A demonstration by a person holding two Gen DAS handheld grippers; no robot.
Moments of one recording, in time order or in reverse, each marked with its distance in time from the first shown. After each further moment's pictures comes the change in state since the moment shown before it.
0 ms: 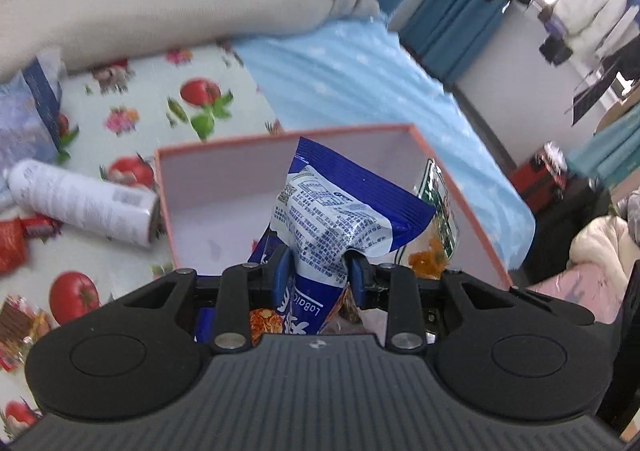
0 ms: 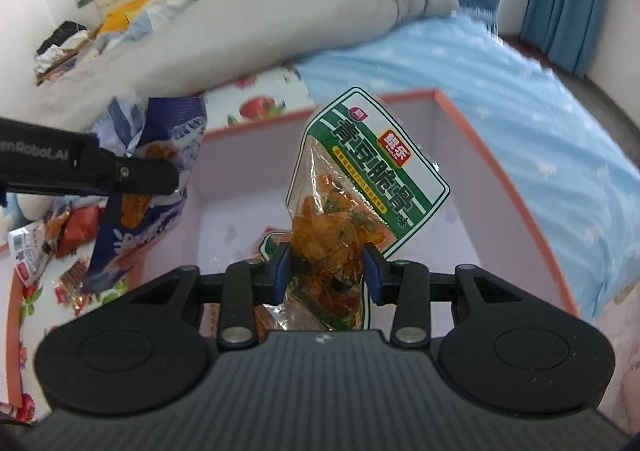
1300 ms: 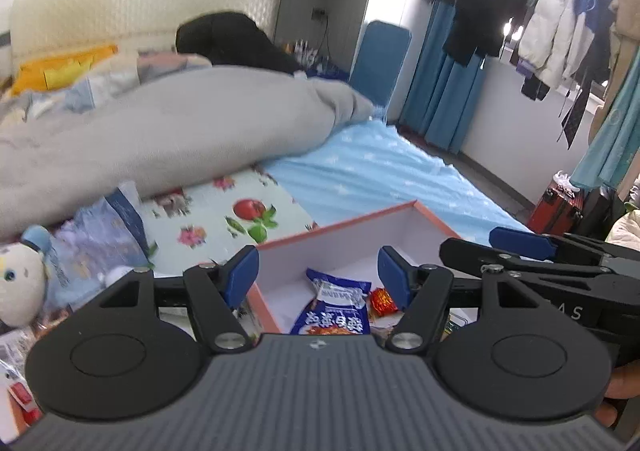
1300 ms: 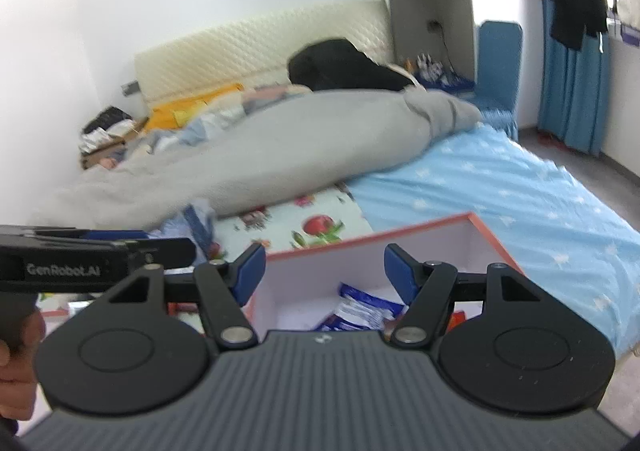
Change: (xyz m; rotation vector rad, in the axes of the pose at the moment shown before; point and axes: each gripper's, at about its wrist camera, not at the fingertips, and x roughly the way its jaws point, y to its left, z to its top) left arm -0.153 0.004 -0.045 0.205 -0.374 0.097; right arm -0.109 0.060 0.009 -0.034 -0.396 0.115
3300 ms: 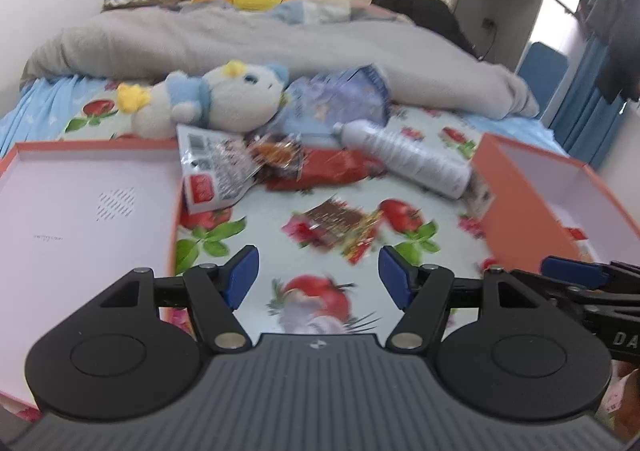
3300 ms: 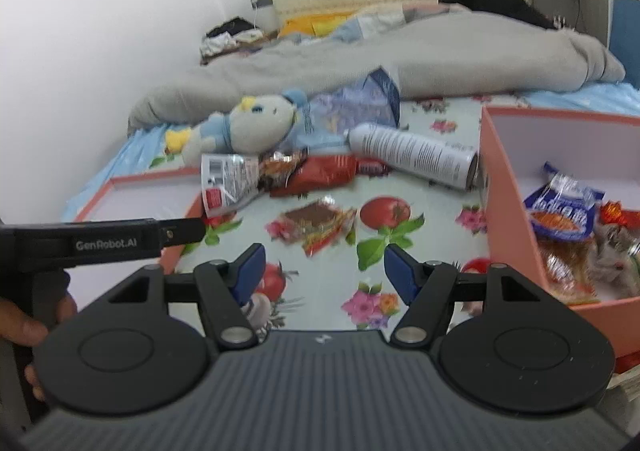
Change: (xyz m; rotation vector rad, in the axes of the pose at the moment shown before) left arm -0.101 0.175 -0.231 -0.313 0.033 0.374; right arm 0.019 0.156 -0.160 -0.168 0.217 0.294
